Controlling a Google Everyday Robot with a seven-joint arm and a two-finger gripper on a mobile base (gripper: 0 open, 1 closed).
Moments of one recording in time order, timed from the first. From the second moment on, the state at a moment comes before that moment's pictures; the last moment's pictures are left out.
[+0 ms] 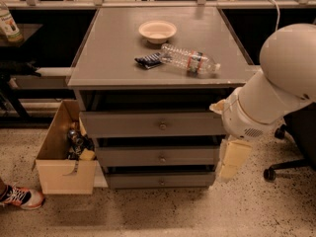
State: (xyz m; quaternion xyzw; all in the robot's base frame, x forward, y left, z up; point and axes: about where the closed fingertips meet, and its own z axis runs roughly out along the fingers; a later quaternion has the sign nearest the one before) arm 0.434 -0.138 0.820 -0.67 0.72 0.03 0.16
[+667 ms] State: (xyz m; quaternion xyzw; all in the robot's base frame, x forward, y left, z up) arm 0.439 -0.123 0.717 -0.71 0.67 0.09 0.18
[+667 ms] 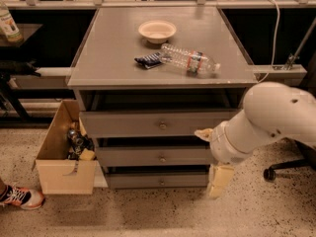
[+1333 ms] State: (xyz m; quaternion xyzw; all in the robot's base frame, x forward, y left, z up) arm 0.438 -0.118 0.623 -0.70 0.66 0.16 0.22
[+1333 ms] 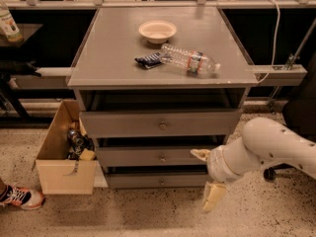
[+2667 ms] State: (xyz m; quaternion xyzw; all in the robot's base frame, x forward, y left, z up) arm 0.472 -0.123 0.502 -0.64 0.70 0.15 0.26
